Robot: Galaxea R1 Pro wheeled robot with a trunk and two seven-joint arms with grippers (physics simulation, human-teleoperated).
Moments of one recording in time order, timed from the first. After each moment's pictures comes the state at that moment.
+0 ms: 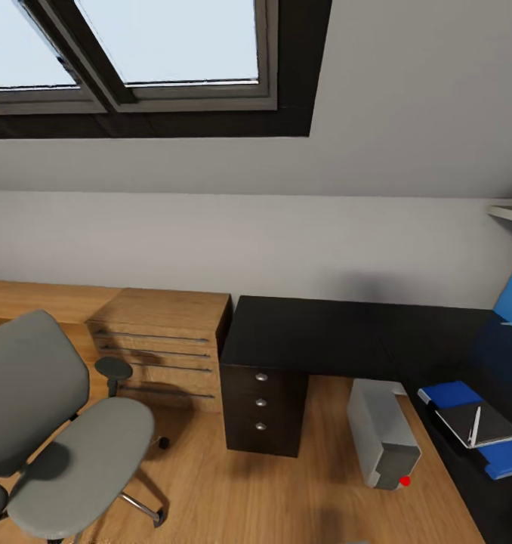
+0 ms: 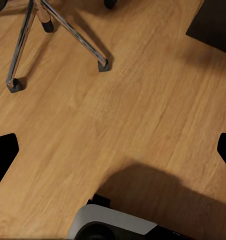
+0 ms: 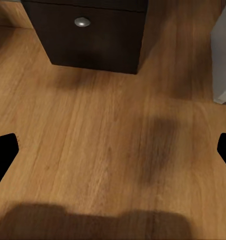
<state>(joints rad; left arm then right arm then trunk) 0.01 -0.02 0.19 -0.37 0.17 -0.45 0.00 -0.35 0.11 -0.07 0.02 0.17 -0.58 -0.09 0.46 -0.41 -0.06</state>
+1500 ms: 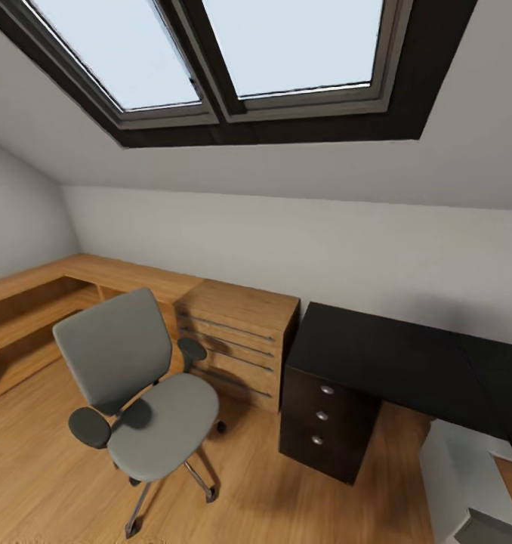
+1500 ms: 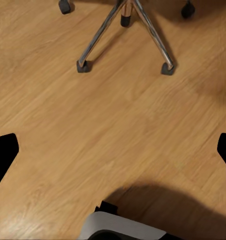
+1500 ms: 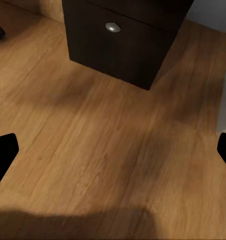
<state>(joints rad) 0.01 0.00 0.19 -0.37 0.17 -0.45 0.00 -0.20 0.02 -0.07 0.02 0.18 -0.77 -0.17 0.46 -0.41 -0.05</state>
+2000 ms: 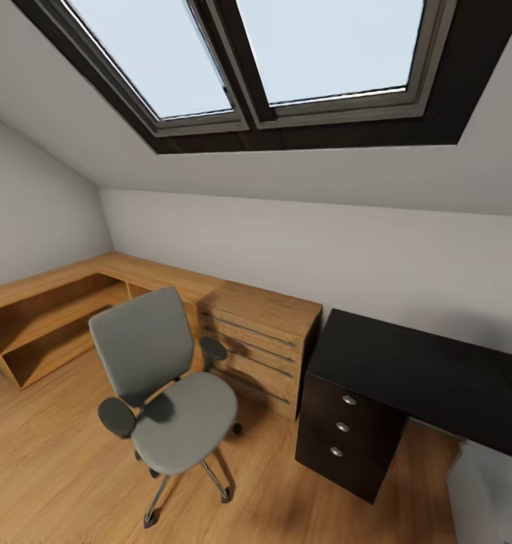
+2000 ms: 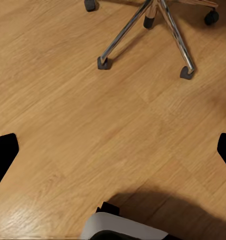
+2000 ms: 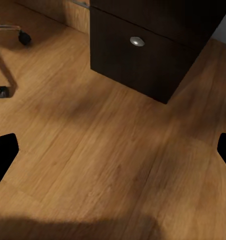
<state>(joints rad) 0.01 0.00 0.20 -0.33 0.17 -0.48 0.00 -0.16 0.02 -0.07 0.02 0.18 -0.83 -0.17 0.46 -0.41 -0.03</state>
